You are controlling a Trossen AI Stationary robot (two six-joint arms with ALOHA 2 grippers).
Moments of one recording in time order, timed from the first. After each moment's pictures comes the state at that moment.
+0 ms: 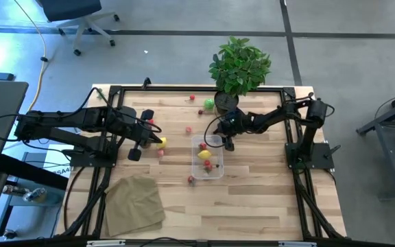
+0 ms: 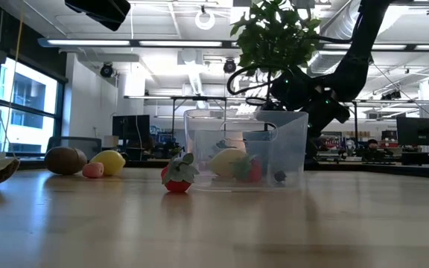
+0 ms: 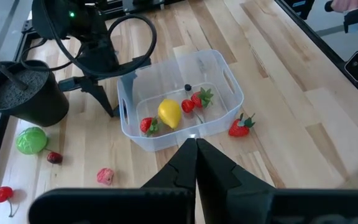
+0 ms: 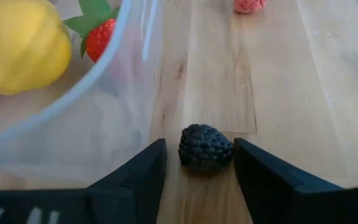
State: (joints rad) left arm 0.13 0.90 0.90 -0.63 0.11 0.26; right arm -0.37 1.83 0.66 0.41 -0.35 -0.34
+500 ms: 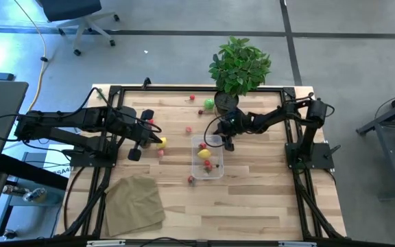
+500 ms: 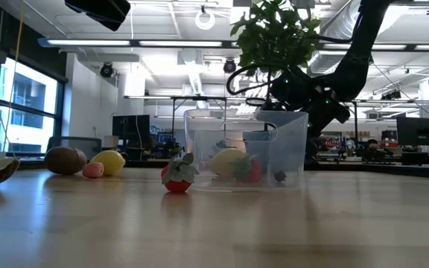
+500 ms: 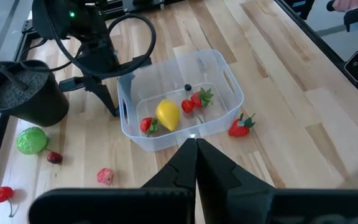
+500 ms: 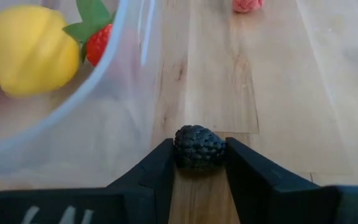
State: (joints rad) left arm 0.13 0.90 0.90 -0.63 0.11 0.26; right arm -0.37 1.83 0.66 0.41 -0.35 -0.30
